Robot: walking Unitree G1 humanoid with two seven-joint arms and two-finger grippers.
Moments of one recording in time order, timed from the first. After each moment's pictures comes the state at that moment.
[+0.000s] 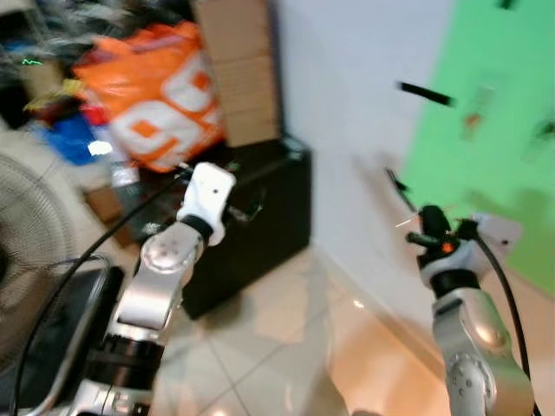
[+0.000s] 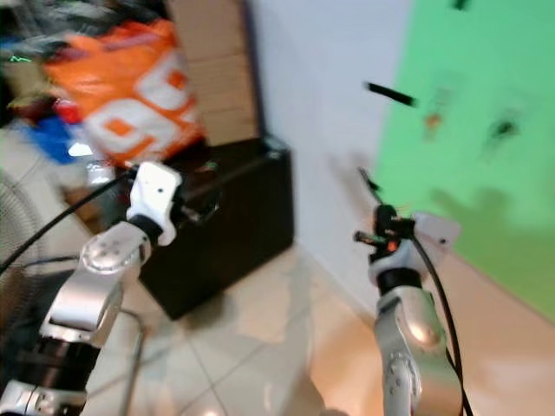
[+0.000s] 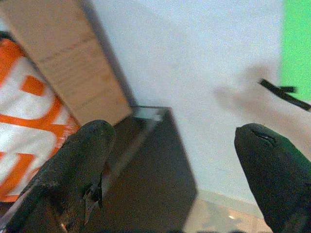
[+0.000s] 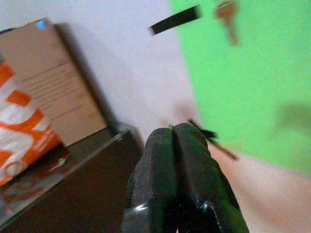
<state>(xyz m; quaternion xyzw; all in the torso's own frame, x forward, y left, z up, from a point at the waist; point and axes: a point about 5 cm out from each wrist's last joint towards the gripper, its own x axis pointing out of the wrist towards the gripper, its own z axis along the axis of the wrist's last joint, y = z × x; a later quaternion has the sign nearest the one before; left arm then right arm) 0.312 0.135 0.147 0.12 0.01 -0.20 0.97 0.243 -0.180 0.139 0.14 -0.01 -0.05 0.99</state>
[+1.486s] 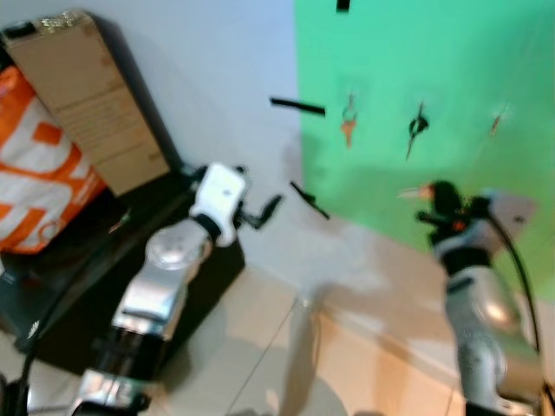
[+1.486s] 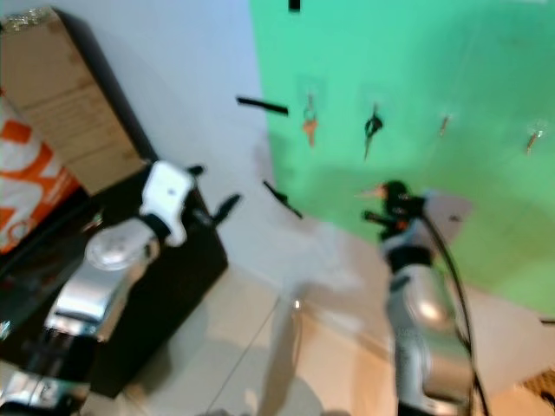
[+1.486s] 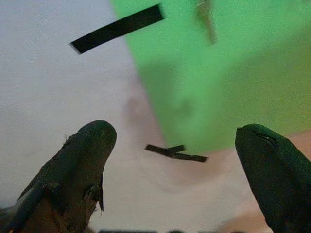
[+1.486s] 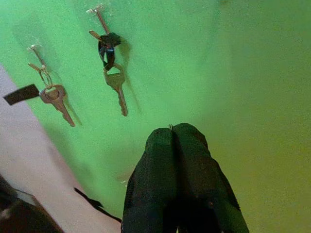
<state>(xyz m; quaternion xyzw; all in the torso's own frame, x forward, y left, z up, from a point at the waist) 0.312 0.115 0.152 0.12 -0.01 -0.30 0.95 0.258 -0.198 0.156 0.11 -0.05 -0.06 0.99</state>
